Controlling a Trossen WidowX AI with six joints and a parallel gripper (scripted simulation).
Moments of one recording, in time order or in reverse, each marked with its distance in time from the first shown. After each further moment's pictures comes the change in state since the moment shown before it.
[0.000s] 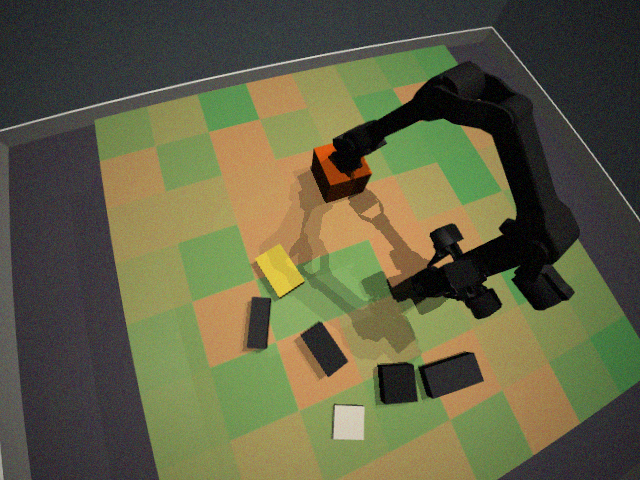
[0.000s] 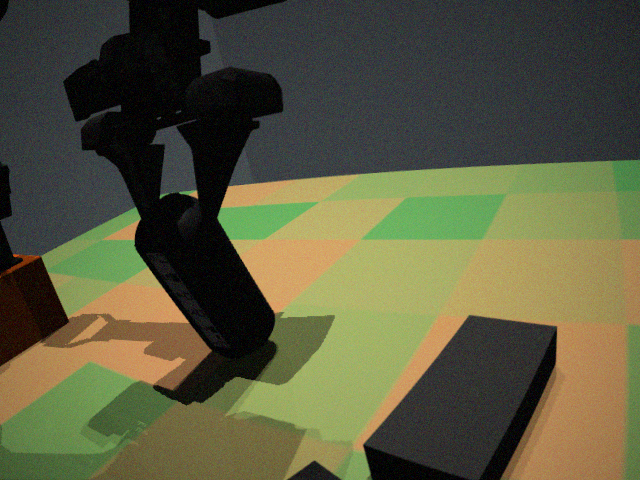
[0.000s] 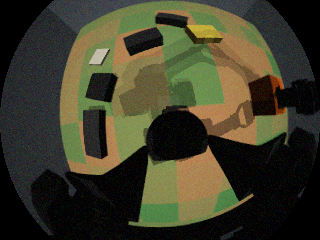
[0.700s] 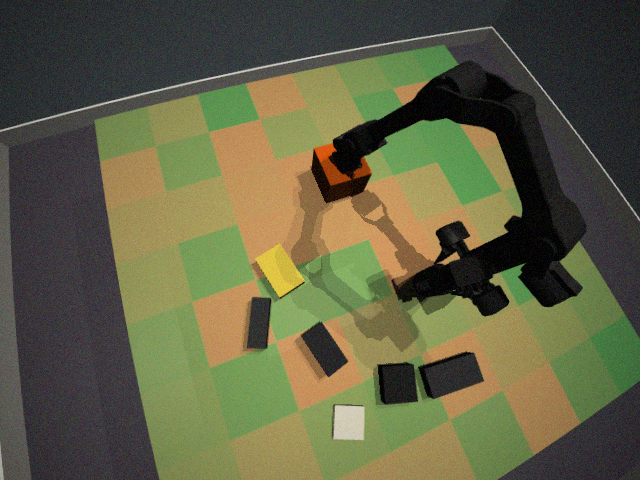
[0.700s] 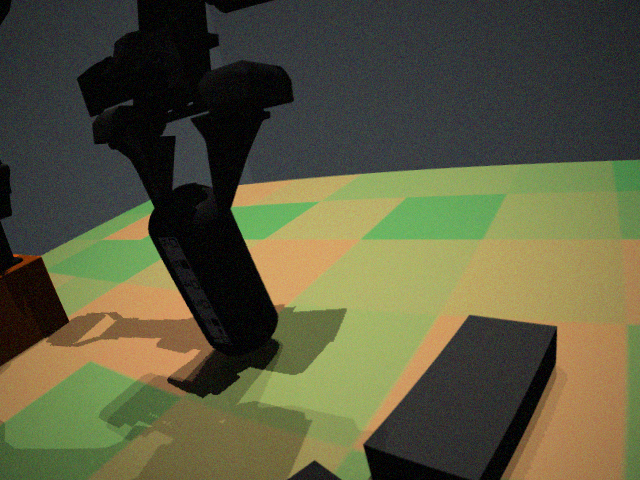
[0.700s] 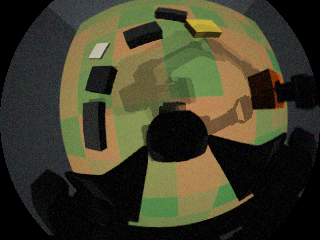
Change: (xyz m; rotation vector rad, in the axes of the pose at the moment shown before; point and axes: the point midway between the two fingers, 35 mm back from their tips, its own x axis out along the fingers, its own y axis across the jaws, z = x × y) arm -0.006 0.001 -0.015 -0.001 0.042 0.003
